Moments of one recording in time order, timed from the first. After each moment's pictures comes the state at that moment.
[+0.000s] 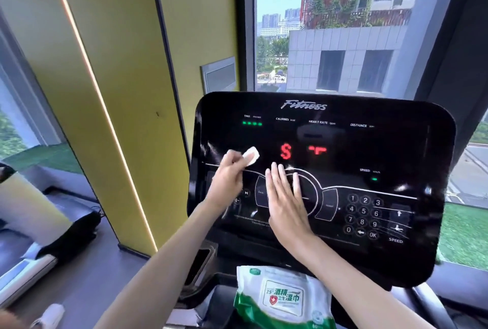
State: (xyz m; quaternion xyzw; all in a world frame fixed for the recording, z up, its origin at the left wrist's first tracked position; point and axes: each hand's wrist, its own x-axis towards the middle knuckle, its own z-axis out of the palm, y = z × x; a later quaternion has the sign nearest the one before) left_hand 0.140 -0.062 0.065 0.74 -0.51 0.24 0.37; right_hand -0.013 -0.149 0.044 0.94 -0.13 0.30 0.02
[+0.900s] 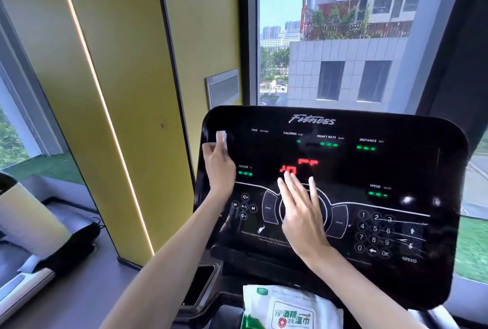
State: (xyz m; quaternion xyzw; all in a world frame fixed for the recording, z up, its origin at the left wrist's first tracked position) left_hand 0.166 -0.081 0.115 0.77 -0.24 0.22 0.55; right_hand -0.008 -0.162 0.059 0.91 -0.15 0.38 0.02
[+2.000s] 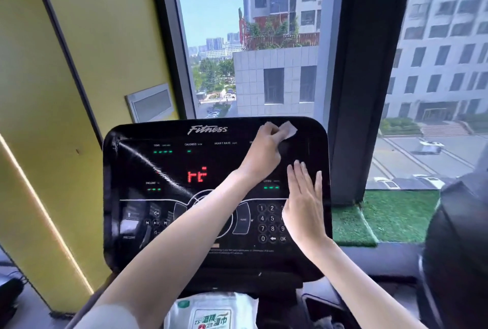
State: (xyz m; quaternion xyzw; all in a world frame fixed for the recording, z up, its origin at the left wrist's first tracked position) left_hand -0.022 -0.269 0.174 0.64 -0.64 0.18 0.39; right_hand -0.143 -0.276 0.085 0.85 -0.32 0.41 0.02
